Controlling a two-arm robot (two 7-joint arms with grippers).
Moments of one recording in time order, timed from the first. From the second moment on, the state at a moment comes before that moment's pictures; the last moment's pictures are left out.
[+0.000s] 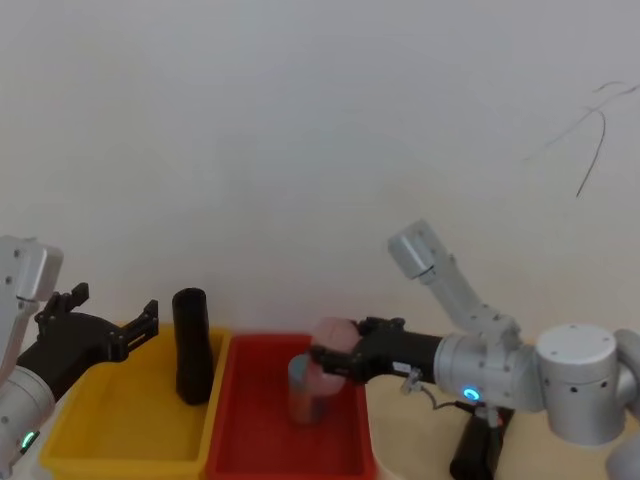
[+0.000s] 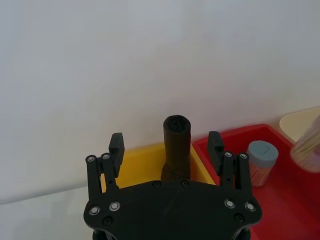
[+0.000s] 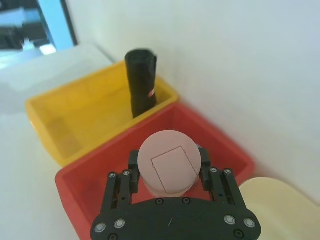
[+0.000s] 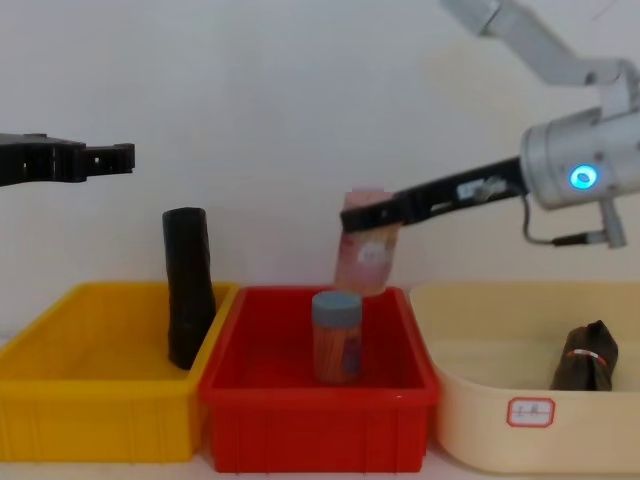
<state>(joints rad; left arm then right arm) -0.29 0.48 0.28 -1.69 -0.45 0.24 0.00 0.74 0.30 -0.58 -1.22 0.35 0.44 0.56</state>
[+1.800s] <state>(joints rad) -0.29 0.48 0.28 -1.69 -0.45 0.24 0.00 0.61 0.40 -0.46 -1.28 0.38 0.50 0.39</state>
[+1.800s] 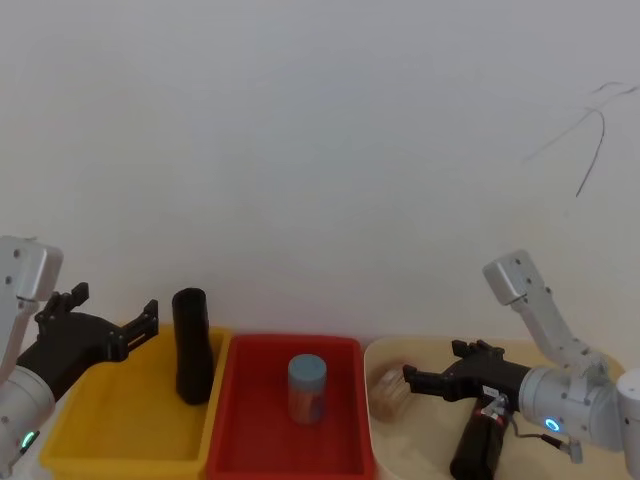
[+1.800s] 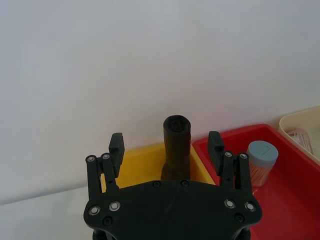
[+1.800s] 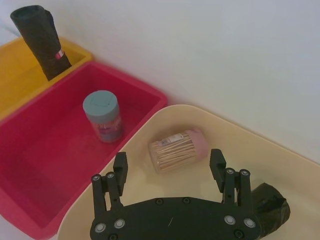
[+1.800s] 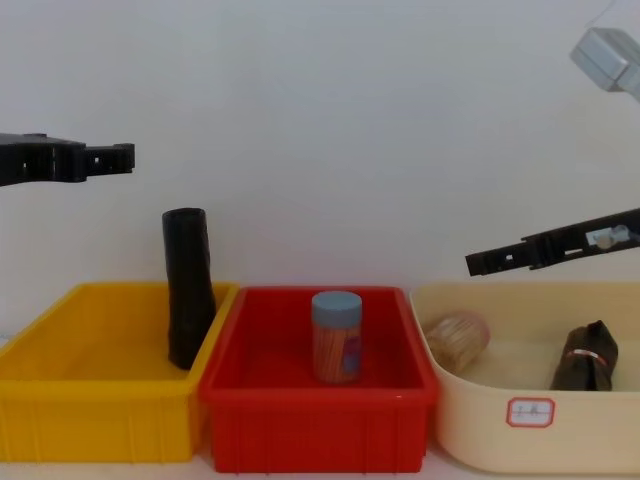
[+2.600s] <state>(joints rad) -0.29 0.48 0.28 -1.69 -0.45 0.24 0.00 0.58 0.42 -0.43 -1.31 0.35 0.43 0.36</state>
